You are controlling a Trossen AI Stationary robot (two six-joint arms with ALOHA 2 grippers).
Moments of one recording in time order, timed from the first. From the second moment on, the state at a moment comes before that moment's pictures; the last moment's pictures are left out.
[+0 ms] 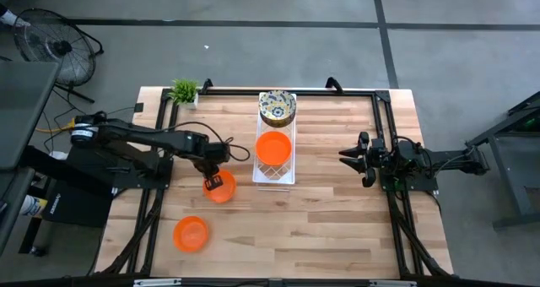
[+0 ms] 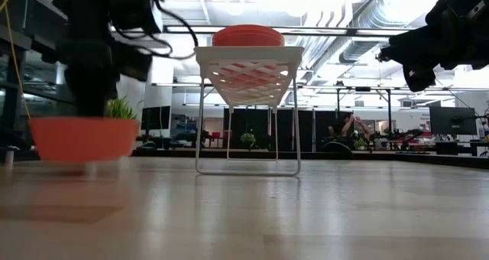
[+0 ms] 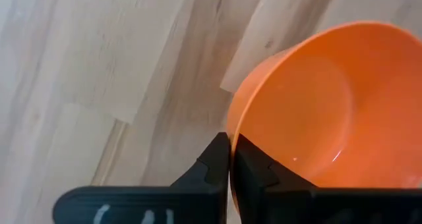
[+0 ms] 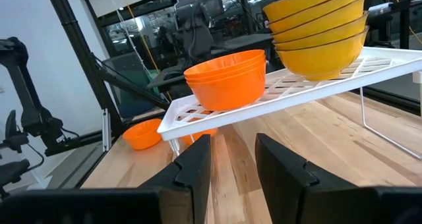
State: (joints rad) left arm 0.01 1.30 0.75 -0.78 0.05 -0.42; right arm 0.05 0.01 0.01 0.05 0.12 0.29
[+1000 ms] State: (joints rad) left arm 0.12 1.21 1.35 -0.96 -0.06 -0.39; right arm 0.05 0.01 0.01 0.05 0.12 0.29
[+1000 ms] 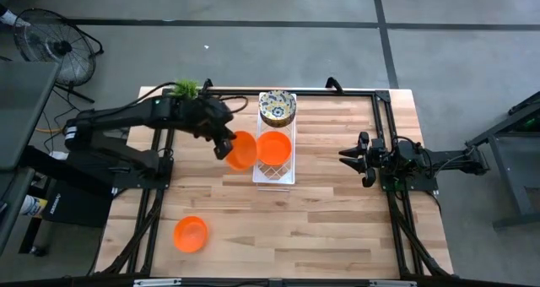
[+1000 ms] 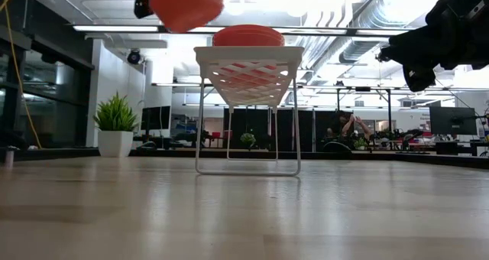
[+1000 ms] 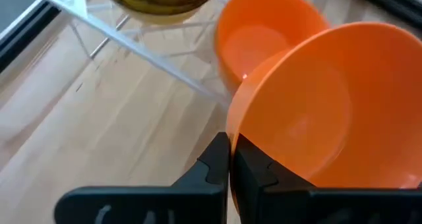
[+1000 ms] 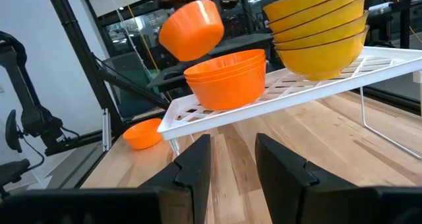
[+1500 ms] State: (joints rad) left arm 0.18 1.40 1.52 -0.93 -0.03 -0.36; right arm 0.05 0.01 0.01 0.05 0.12 0.29
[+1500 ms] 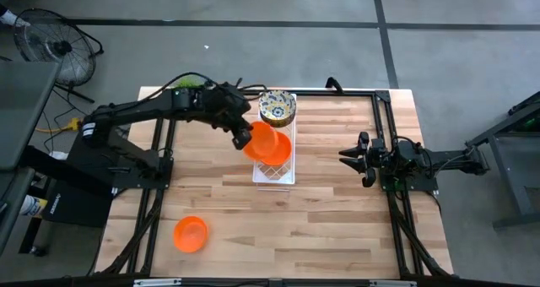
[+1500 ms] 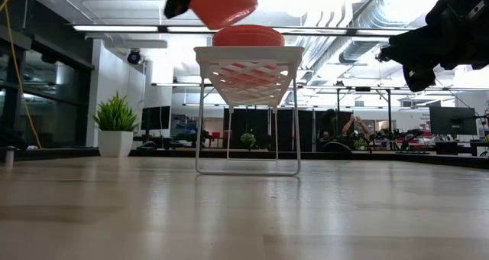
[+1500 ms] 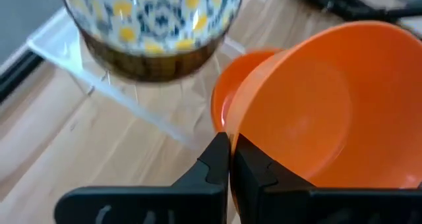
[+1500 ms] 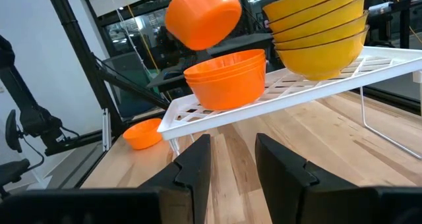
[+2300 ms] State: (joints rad) left arm 0.18 1.53 1.58 -0.89 -0.03 -0.37; right arm 0.05 0.01 0.01 0.05 0.12 0.29
